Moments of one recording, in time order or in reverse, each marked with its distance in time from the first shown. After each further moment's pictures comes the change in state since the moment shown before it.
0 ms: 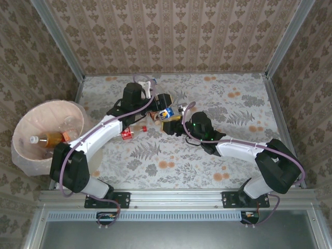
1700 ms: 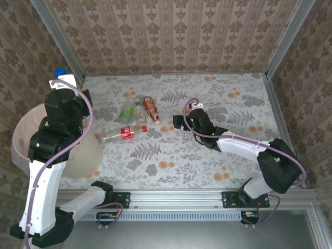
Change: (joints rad) left arm 0.165 -0.520 0.465 -0.897 -1.044 0.573; right arm -0.047 0.004 0.079 -0.377 0.480 0.005
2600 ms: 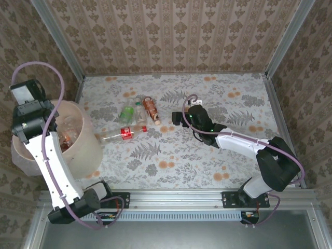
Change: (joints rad) left arm 0.770 0.199 0.106 -0.241 0.310 0.044; right arm -0.015 0.024 0.067 -0.042 -0.001 -0.002
